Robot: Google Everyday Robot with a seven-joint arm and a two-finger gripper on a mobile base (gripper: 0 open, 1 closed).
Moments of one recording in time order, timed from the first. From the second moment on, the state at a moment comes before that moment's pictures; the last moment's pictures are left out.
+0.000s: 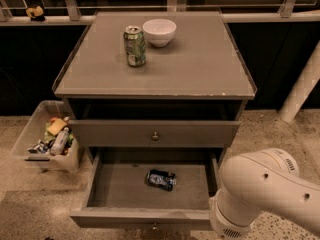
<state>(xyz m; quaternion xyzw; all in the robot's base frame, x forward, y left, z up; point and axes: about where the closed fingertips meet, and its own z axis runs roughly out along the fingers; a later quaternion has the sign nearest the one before) 0.287 -0.145 0.630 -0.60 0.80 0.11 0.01</state>
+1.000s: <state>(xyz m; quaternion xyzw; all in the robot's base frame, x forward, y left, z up) 0.324 -0.131 0.584 -0.62 0.78 0.11 0.00</state>
